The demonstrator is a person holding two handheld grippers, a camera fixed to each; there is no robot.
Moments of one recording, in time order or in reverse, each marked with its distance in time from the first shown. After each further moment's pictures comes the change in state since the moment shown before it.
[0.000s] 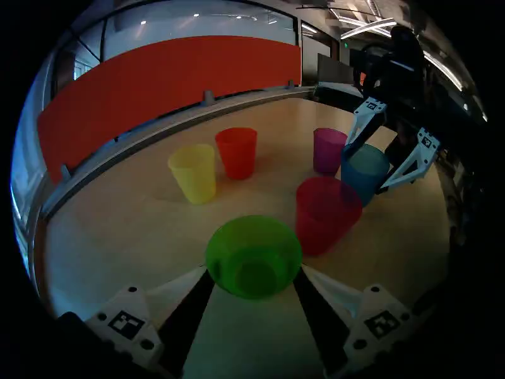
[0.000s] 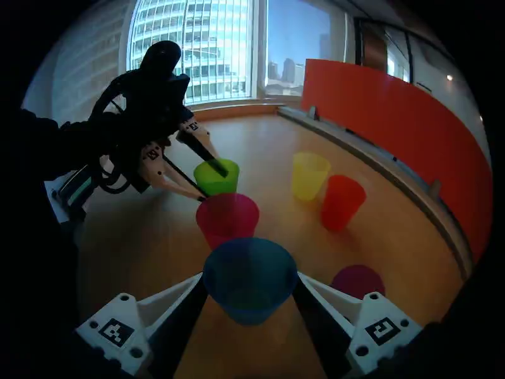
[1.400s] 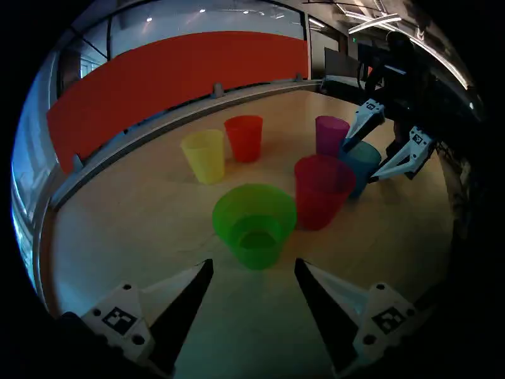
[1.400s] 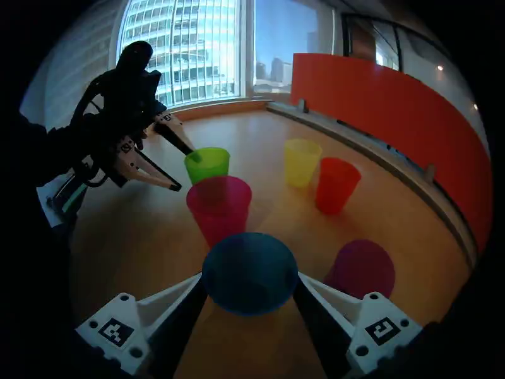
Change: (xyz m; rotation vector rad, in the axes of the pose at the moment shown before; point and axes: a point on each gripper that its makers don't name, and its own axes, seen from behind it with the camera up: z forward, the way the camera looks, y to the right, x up) left arm -0.029 -0.002 -0.028 0.066 -0.038 -0.004; right arm -0.025 0.002 0.008 -0.043 0.005 0.051
